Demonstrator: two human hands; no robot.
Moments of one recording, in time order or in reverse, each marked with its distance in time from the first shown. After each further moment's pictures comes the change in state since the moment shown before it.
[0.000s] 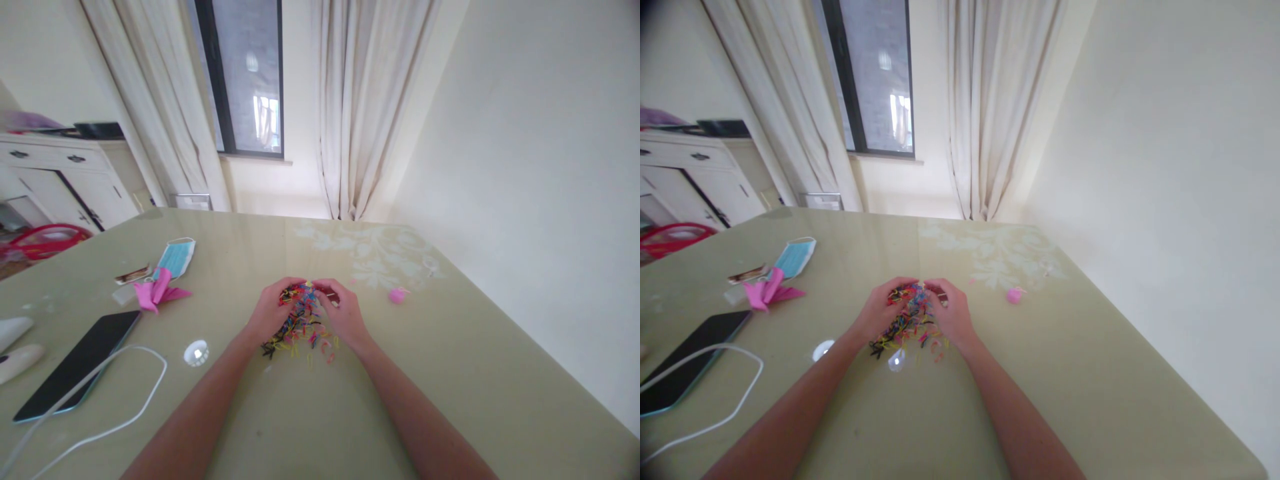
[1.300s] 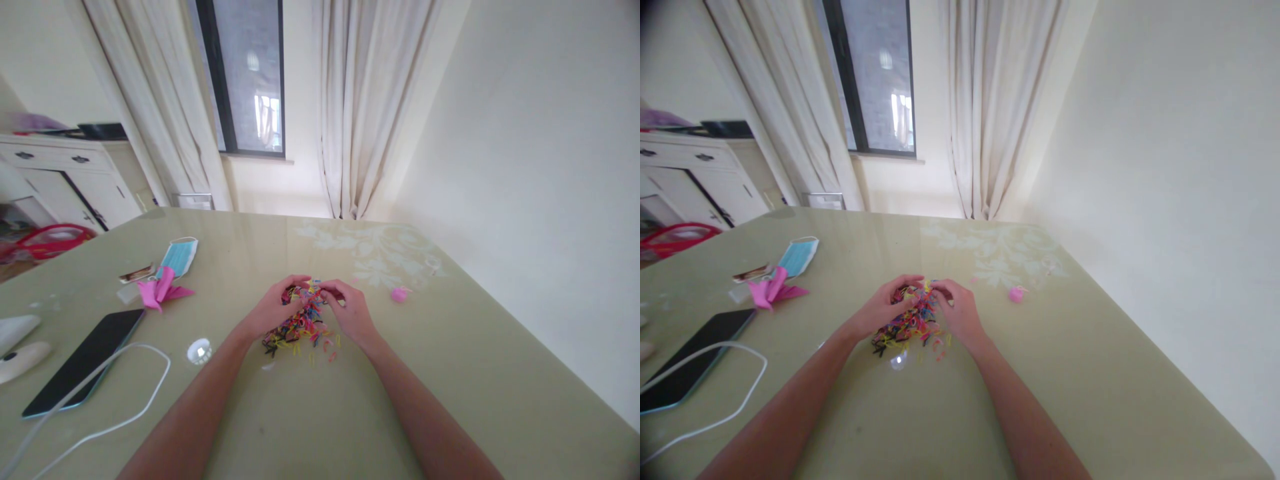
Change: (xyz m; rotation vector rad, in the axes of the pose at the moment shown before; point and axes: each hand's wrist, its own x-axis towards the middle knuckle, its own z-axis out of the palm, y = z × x) left_hand 0.001 -0.004 -0.008 -0.217 -0.199 -0.078; right_hand 0.000 0.000 -0.014 -0.088 -0.062 -0.029
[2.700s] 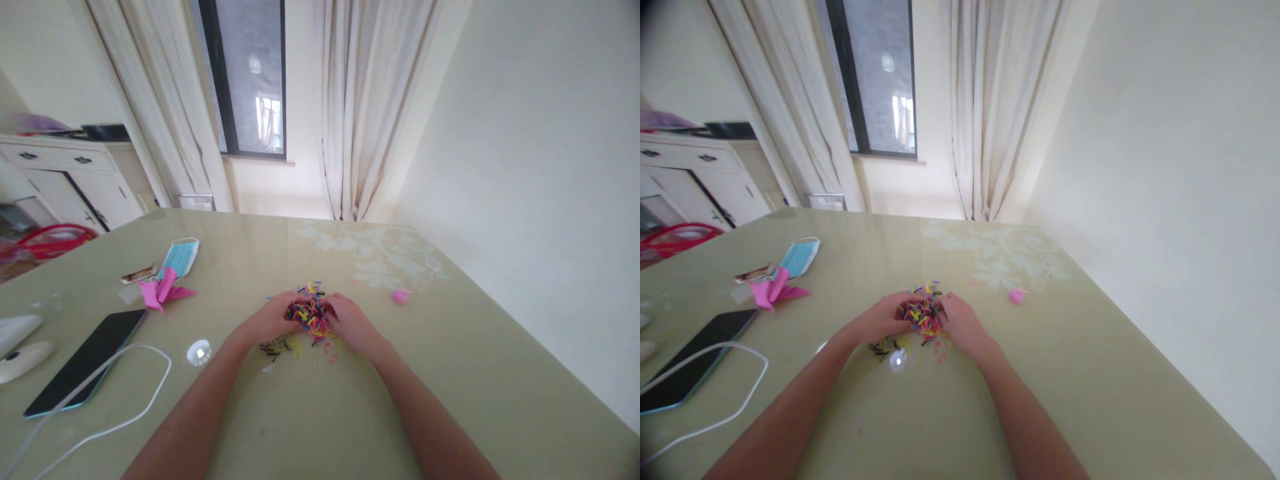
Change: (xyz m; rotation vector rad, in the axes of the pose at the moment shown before) left_hand -0.006 -0.009 -0.002 0.206 -0.232 -0.102; right_hand -0.006 0.005 -0.006 -0.488 -0.366 0.073
